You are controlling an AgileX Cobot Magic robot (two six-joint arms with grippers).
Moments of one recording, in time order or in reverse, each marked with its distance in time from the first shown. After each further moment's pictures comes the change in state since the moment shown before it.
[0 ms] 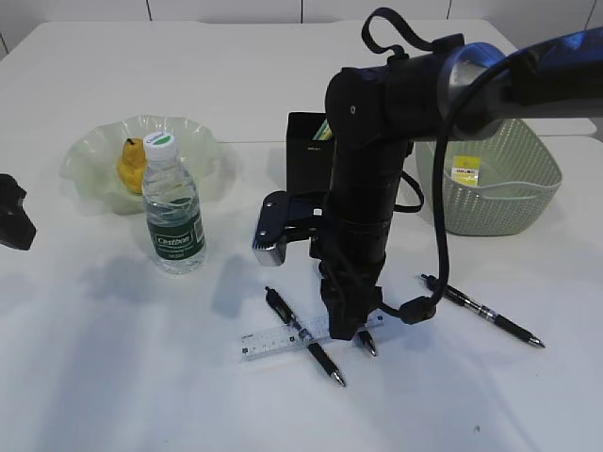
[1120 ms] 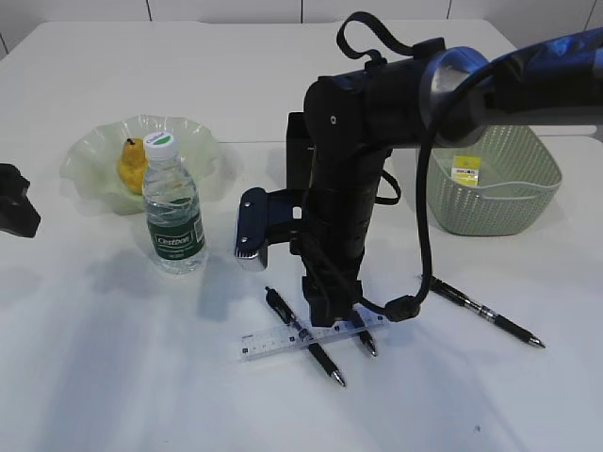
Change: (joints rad) left arm 0.000 0.000 0.000 0.000 -0.053 0.000; right arm 0.046 0.000 -0.006 -0.064 -0.114 0.007
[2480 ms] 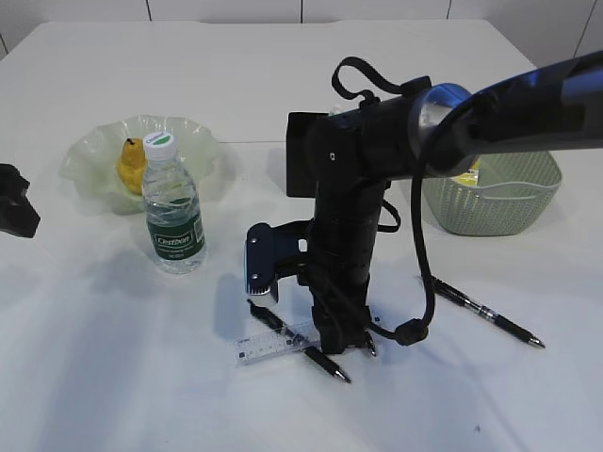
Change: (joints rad) left arm 0.000 0.000 0.000 0.004 0.000 0.000; right arm 0.000 0.042 0.056 0.002 -0.041 -0.081
